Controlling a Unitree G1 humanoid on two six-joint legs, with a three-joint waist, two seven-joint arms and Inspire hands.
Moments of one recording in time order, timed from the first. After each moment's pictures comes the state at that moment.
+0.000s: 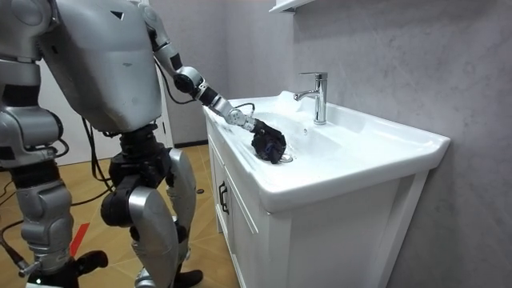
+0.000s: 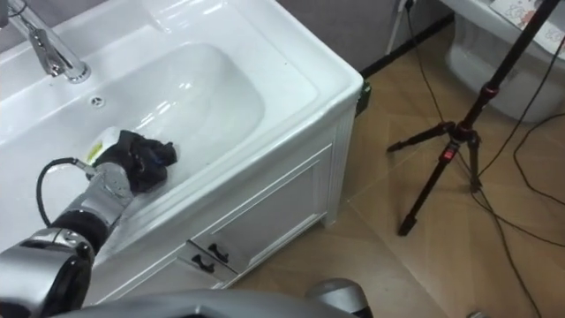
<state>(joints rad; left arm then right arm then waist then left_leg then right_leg) -0.32 0.27 -0.08 1.10 0.65 0.15 0.29 0.17 -0.26 -0.01 1.27 -0.14 0.21 -0.02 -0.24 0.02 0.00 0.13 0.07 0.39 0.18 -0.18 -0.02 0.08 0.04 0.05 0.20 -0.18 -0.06</state>
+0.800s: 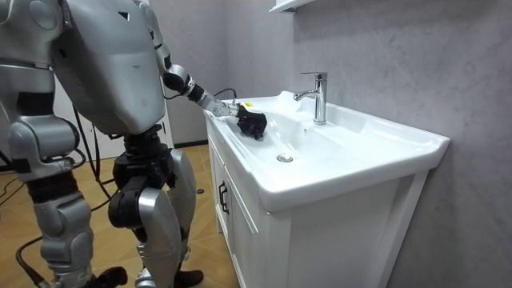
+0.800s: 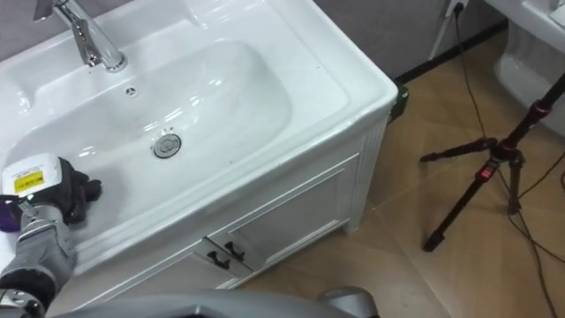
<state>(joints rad) -0.07 0.39 0.04 0.97 1.05 0.16 0.48 0.09 -0.31 -0.16 1.28 -0.17 0.20 -0.03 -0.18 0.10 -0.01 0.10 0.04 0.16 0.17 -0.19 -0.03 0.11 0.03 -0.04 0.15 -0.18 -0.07</state>
